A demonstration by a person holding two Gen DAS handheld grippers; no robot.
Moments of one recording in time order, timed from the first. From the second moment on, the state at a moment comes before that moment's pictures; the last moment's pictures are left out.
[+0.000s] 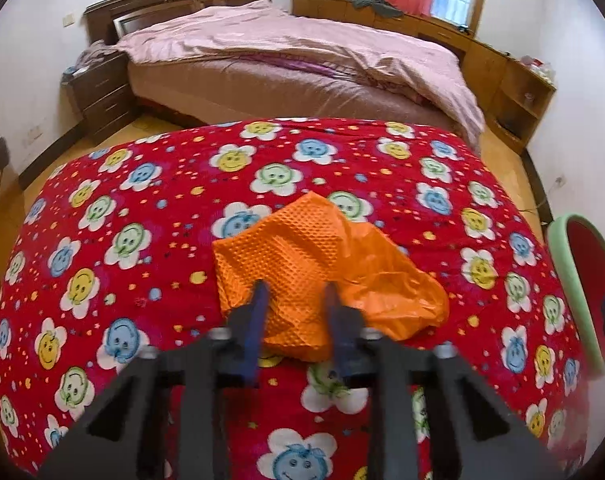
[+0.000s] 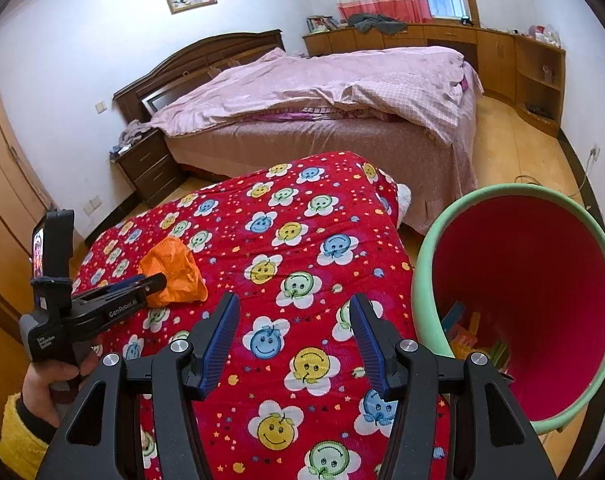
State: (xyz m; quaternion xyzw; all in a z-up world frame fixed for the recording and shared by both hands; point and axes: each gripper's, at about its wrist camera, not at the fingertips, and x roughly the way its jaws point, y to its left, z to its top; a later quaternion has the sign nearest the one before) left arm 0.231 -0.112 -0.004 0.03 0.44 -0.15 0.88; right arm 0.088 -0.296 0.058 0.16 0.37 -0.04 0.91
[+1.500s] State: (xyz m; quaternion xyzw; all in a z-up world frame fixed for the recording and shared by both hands) left arm 0.093 -0.278 0.077 0.01 0.37 -0.38 0.85; right arm -0.051 -0.415 0.073 0.22 0.31 -0.19 0.91
